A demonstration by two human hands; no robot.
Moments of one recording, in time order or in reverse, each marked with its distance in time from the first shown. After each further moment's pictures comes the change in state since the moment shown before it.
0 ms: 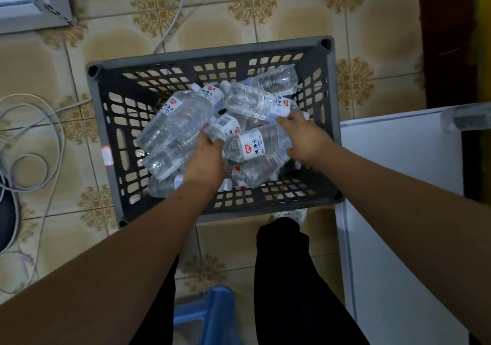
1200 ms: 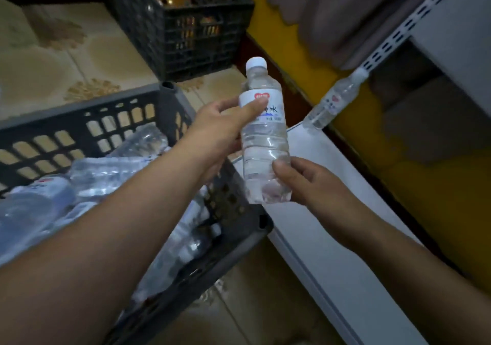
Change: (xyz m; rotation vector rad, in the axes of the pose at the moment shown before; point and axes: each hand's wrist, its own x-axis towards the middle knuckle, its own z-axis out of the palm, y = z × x) left_hand 0.020 0.219 -0.002 -1.277 -0.490 0.498; right_hand -0.173 0.047 0.047 1.195 0.680 0.227
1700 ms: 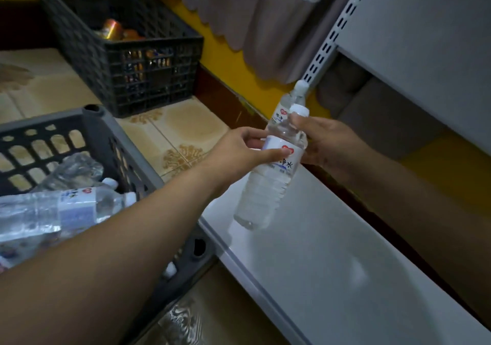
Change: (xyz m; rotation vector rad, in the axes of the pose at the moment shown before) left_hand 0.051 -0.063 0.100 0.450 -0.263 0.131; right_hand 0.050 0.034 -0.132 0.189 0.328 -0.044
